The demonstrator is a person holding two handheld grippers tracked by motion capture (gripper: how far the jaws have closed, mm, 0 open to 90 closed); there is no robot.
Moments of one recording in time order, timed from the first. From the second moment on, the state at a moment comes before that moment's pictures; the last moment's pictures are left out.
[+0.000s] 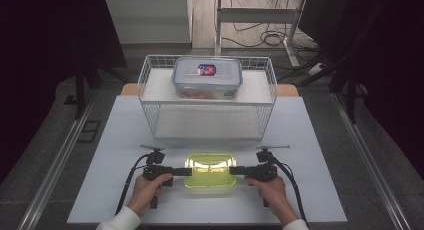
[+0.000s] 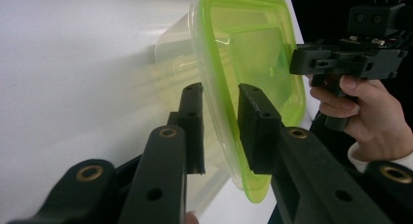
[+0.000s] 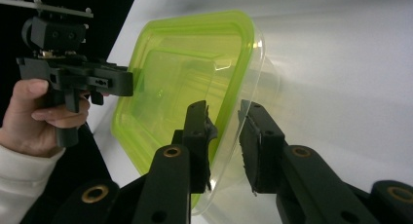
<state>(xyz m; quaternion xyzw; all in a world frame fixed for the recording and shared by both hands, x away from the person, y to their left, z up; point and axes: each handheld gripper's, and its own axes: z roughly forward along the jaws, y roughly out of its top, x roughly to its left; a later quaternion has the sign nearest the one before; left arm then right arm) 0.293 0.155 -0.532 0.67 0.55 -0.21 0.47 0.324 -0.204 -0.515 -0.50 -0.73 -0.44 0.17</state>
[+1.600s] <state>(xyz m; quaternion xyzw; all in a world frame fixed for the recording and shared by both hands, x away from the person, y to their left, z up) 0.271 0.167 -0.485 0.68 0.50 -0.16 0.52 0.303 -0.202 -0.465 -0.44 -0.74 -0.50 0.11</state>
